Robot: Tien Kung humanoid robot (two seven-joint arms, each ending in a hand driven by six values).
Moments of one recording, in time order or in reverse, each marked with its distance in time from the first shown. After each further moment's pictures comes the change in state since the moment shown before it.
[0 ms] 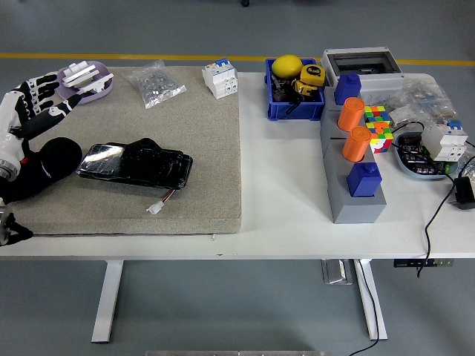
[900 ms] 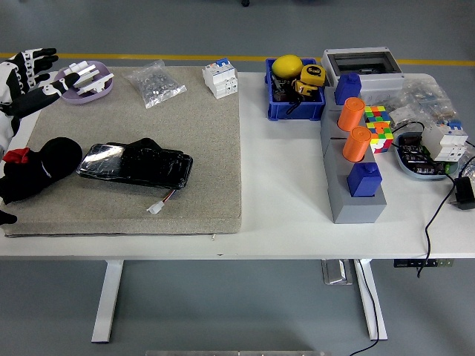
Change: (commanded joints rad) left arm -0.033 0.133 0.037 -0.163 -0.040 -0.012 0.058; right arm 0.001 -0.011 -0.017 0.000 0.014 0.012 -0.002
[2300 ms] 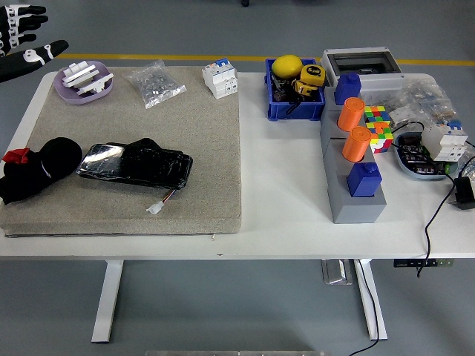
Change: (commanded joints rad) left arm -0.055 0.183 0.034 -0.103 -0.071 -0.035 0.059; right arm -0.004 -0.006 -0.013 -0.003 0.020 0.009 -0.003
